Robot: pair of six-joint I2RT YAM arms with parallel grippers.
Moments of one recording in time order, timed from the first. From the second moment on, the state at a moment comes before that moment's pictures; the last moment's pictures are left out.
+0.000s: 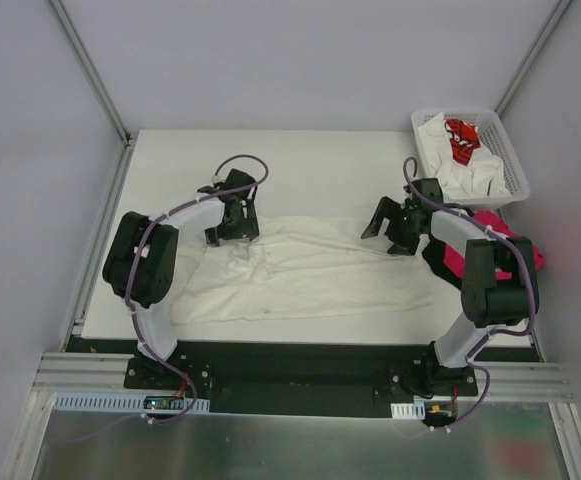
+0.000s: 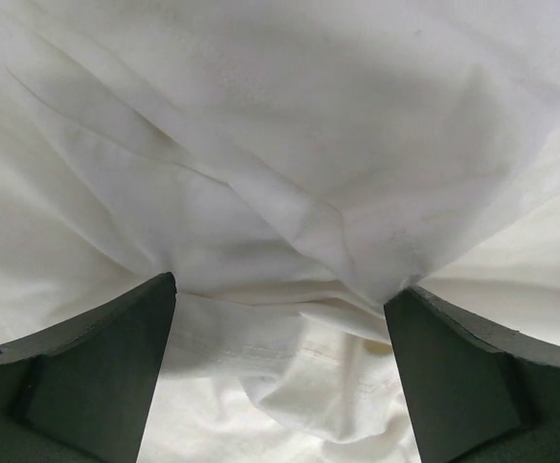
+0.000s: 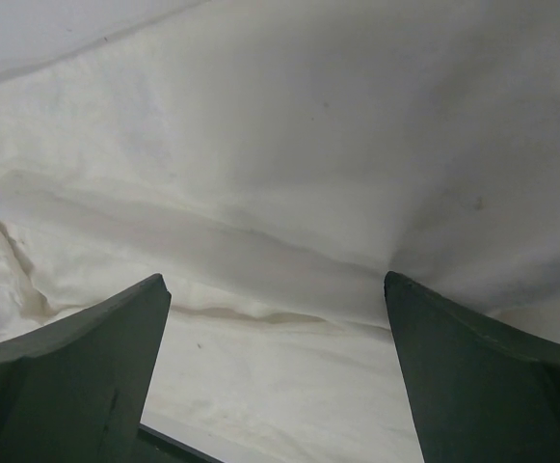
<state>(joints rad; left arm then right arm) -0.40 1.83 1.20 -0.59 -0.22 -0.59 0.10 1.68 1.00 -0.43 -0.34 0.48</state>
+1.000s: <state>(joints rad) -0.40 1.93 1.49 -0.61 -0.22 -0.52 -0.08 1.94 1.32 -0.46 -0.38 0.49</state>
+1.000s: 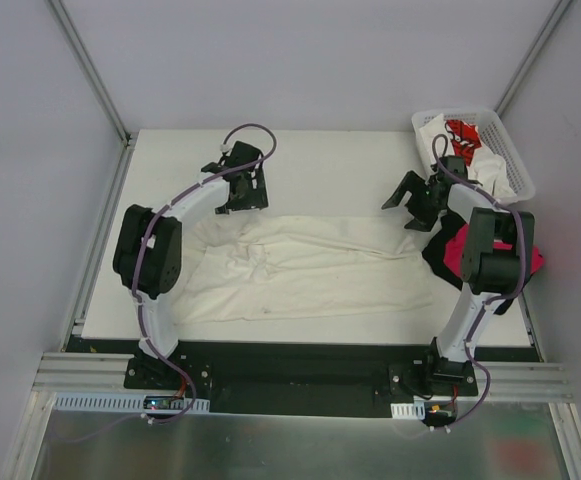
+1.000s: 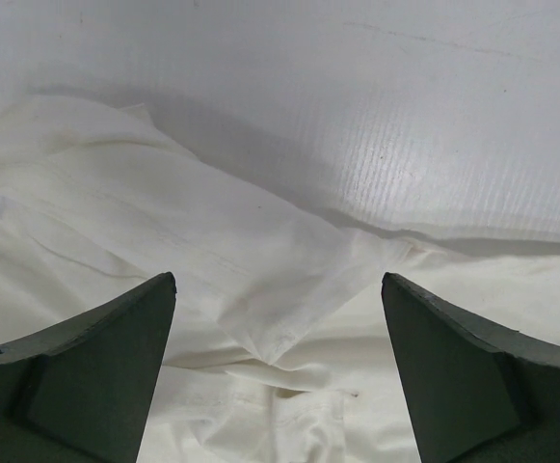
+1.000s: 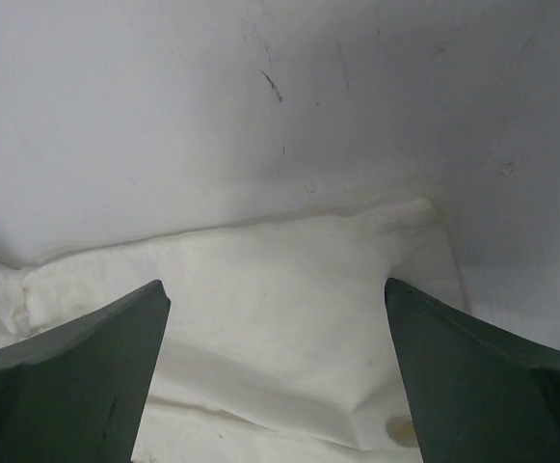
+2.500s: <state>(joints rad) -0.38 1.68 1.24 -0.39 0.05 -0.52 0.01 2.03 1.58 -1.03 0.09 0.17</state>
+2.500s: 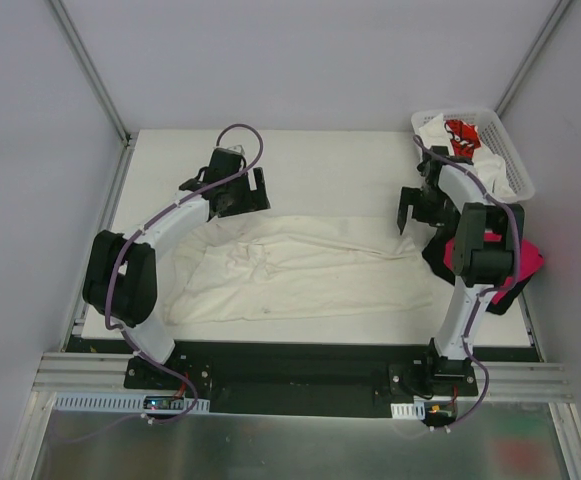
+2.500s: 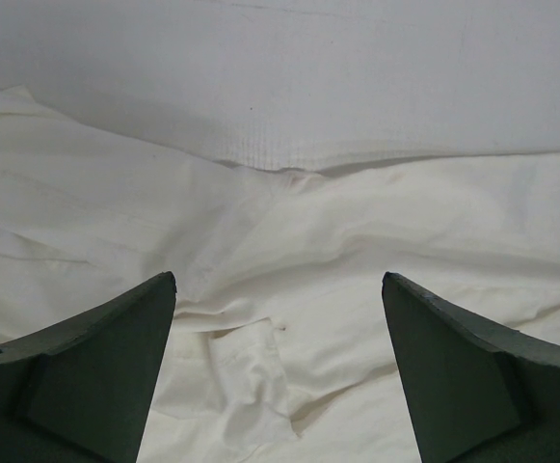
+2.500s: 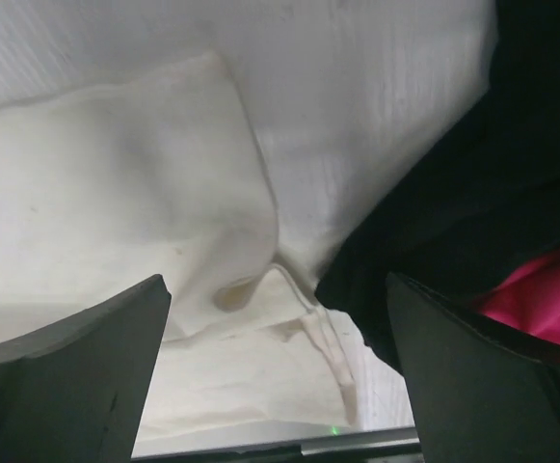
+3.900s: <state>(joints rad) -0.38 1.67 1.24 -0.39 0.05 -0.50 -0.01 2.25 1.85 -0.94 -0.21 0.17</state>
